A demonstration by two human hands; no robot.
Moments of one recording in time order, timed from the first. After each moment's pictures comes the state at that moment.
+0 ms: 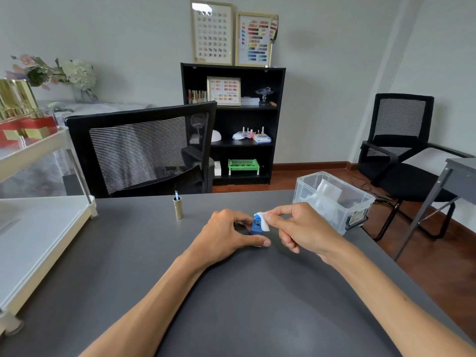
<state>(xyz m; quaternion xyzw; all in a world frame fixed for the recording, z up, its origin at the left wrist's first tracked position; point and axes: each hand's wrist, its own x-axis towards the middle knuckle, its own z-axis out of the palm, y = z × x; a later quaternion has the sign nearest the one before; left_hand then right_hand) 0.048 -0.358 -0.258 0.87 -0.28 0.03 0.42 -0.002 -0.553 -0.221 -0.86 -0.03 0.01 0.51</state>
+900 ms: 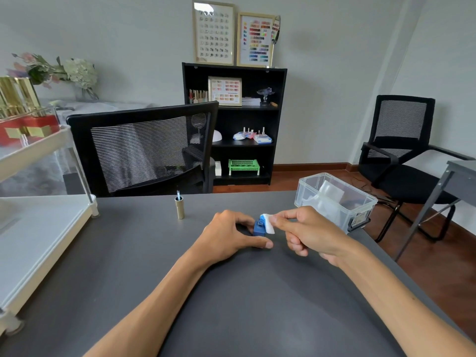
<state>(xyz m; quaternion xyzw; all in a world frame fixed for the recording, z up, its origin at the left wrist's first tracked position) 0.049 -0.359 -0.257 0.87 -0.25 -0.01 0.43 0.000 -0.563 -0.223 -0.83 -0.02 0.07 0.55</state>
